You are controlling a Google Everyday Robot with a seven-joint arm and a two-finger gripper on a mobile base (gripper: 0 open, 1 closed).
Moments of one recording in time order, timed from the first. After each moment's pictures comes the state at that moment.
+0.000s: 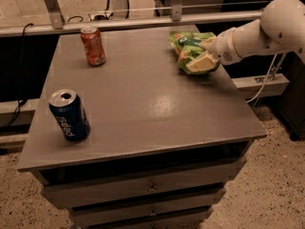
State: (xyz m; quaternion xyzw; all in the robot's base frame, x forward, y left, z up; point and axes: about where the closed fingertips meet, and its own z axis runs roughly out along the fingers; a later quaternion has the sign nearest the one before) arm 0.702 -0.165 0.867 -0.51 0.74 0.13 0.43
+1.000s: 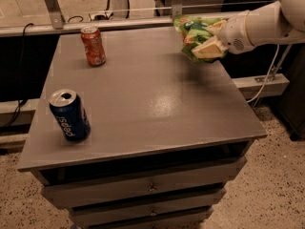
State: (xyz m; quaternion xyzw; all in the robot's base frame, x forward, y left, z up) arm 0.673 -0.168 0.929 -0.50 0.72 0.11 0.46
